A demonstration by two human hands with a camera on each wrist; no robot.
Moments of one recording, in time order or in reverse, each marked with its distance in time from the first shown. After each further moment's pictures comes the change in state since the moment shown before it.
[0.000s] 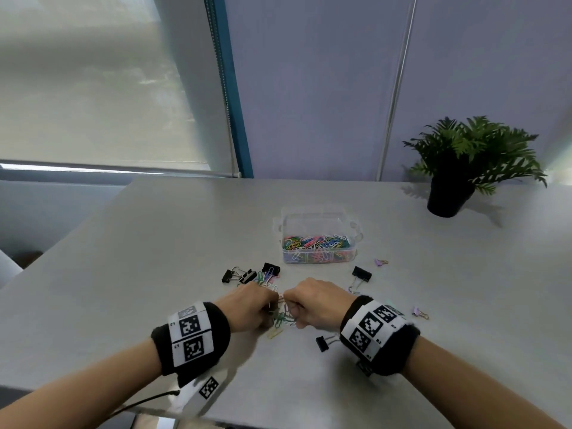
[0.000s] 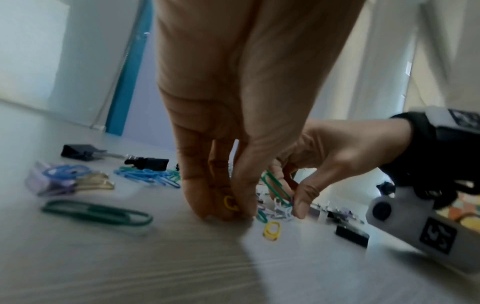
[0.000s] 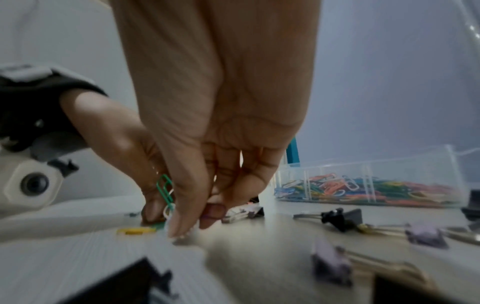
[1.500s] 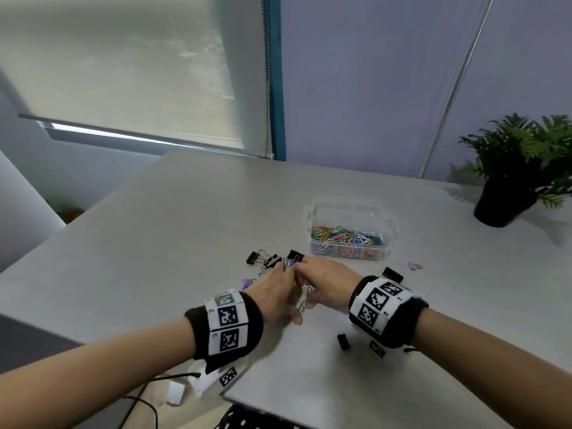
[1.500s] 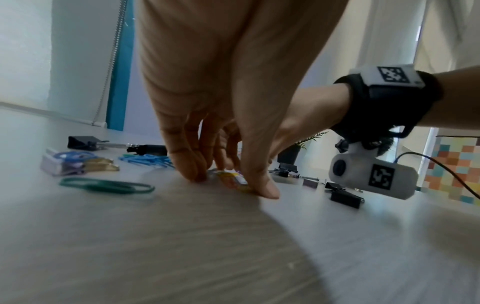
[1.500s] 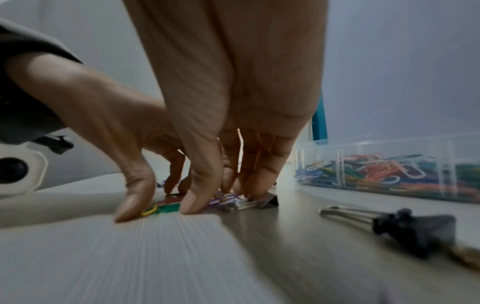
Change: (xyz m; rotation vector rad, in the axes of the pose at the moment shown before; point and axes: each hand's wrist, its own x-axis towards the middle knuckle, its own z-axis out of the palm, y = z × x) left_hand 0.001 0.011 0.007 -0.201 0.101 -0.226; right_hand 0.032 -0.007 -0.011 -0.083 -0.058 -0.017
